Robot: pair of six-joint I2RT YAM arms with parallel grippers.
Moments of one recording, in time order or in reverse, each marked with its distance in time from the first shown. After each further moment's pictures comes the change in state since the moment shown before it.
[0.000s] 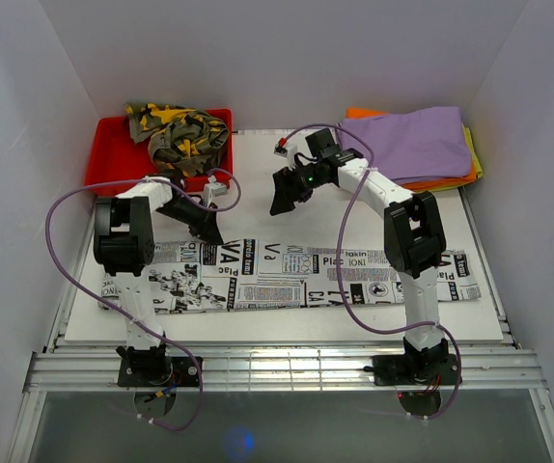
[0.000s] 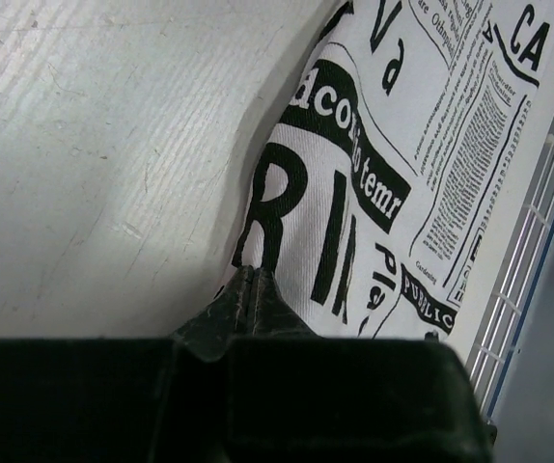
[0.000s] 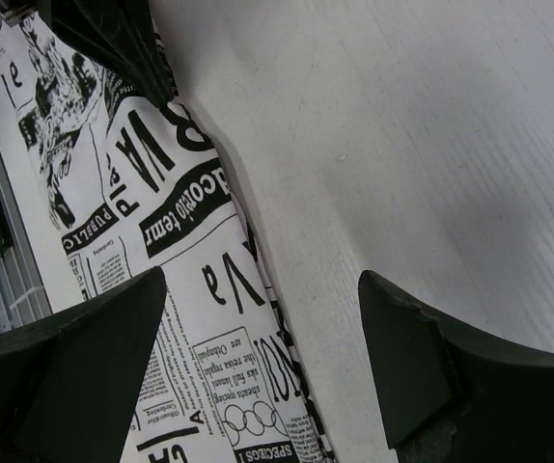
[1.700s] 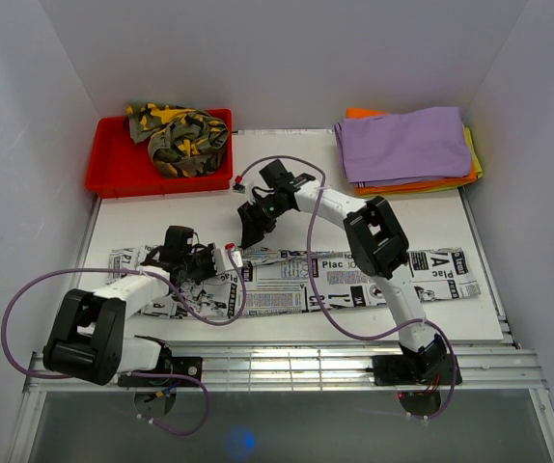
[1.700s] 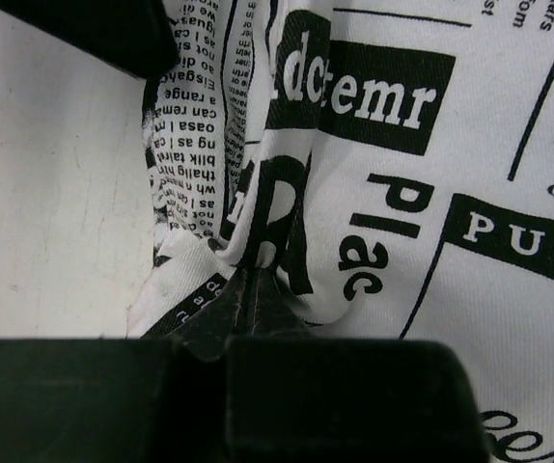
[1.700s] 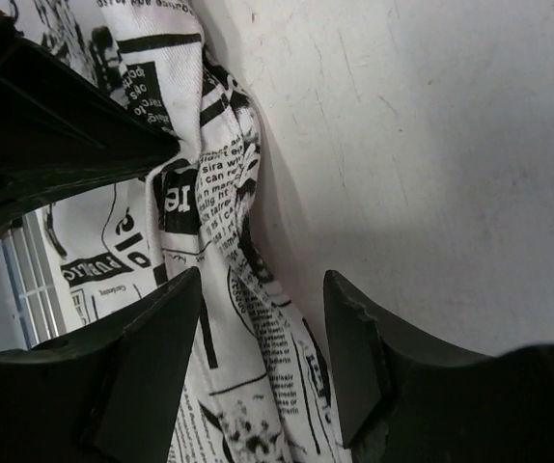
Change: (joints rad) left arm -0.222 -0.794 -0.968 0.914 -0.435 0.214; right arm 0.204 0.178 0.061 0.034 -0.037 0.043
